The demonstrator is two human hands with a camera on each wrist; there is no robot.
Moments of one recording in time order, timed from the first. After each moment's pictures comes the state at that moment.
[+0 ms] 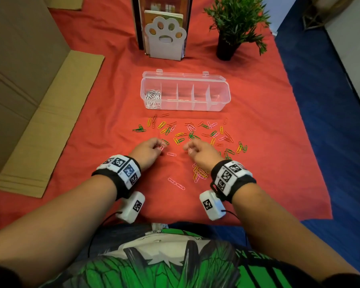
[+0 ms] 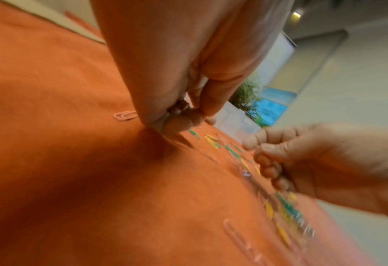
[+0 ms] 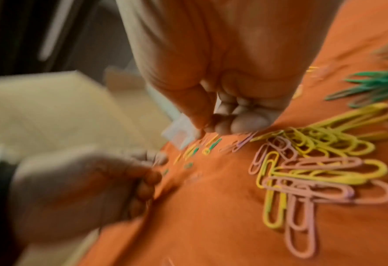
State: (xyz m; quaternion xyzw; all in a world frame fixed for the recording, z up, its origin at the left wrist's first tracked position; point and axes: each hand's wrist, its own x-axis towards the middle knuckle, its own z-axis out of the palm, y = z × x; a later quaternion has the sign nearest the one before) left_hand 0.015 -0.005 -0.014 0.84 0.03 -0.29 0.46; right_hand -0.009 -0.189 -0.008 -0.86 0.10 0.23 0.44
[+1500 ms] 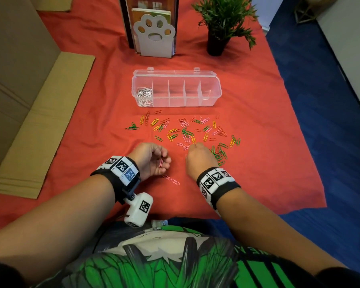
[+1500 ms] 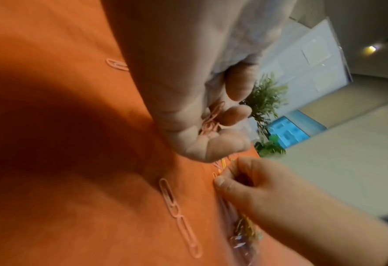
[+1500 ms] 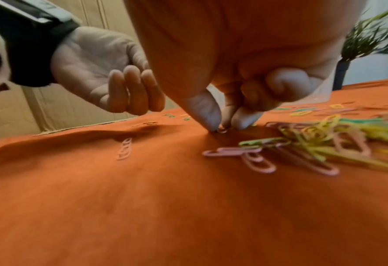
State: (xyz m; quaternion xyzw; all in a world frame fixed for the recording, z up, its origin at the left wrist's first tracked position) left_hand -0.007 -0.026 0.009 0.56 0.20 -0.46 0.66; right_hand -0.043 -0.183 -0.009 -0.98 0.04 0.18 0.10
